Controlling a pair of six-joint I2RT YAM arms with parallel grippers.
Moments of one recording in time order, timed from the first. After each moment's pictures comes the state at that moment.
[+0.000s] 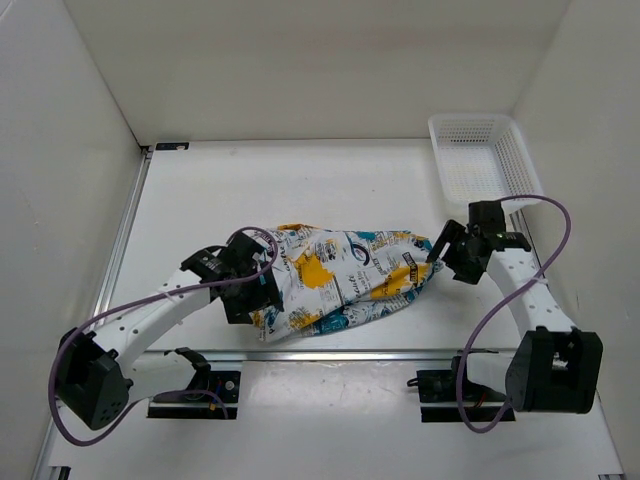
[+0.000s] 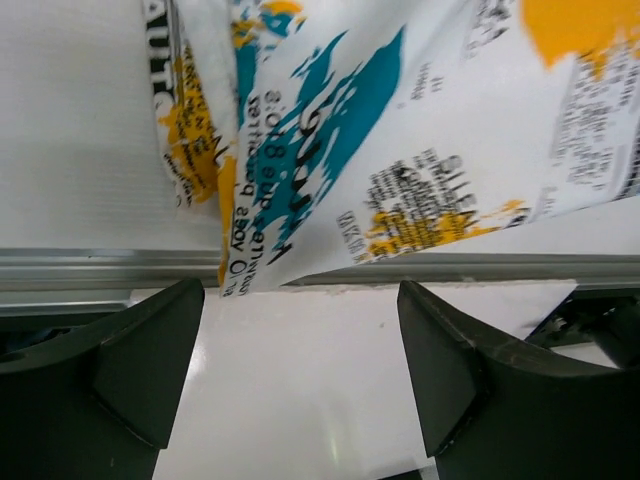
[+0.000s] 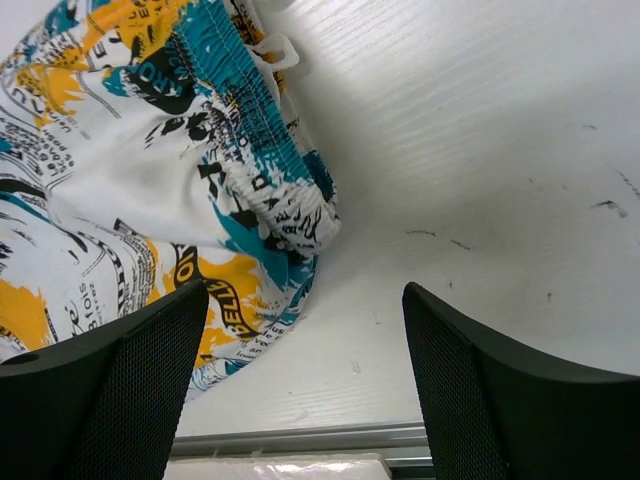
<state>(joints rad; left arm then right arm) -0.62 1.12 0.79 -0.92 0.08 -0.92 0.02 1.23 0.85 -0.73 -0.09 0.52</state>
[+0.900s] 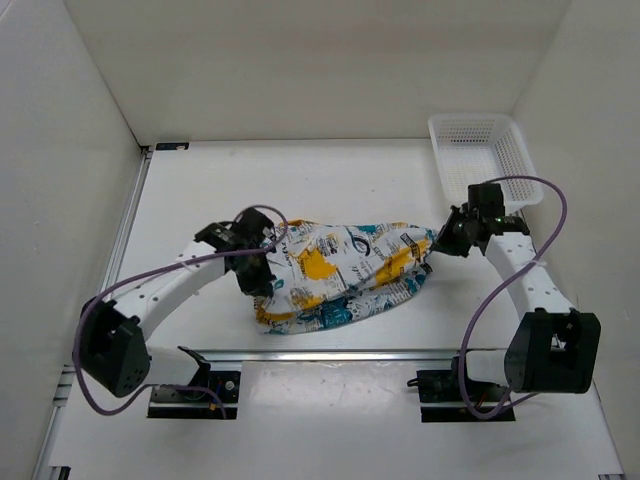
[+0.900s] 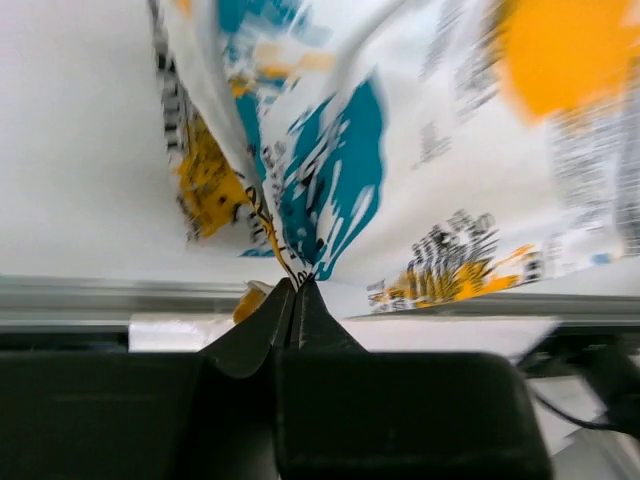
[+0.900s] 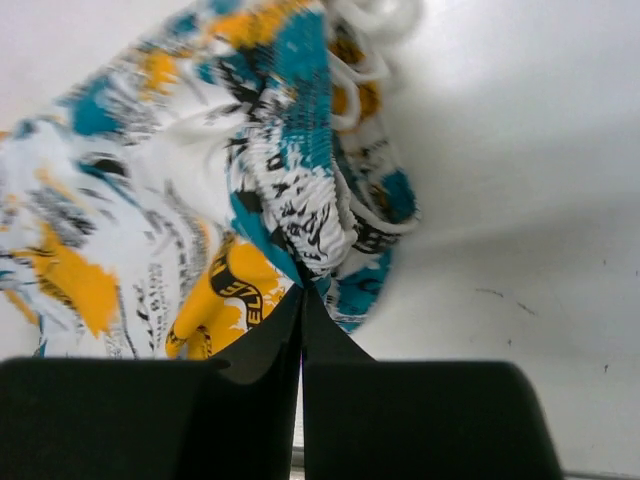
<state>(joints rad) -0.59 1.34 0.97 -0.95 0.04 -0.88 0.03 1.30 0.95 -0.66 -0.18 0.50</state>
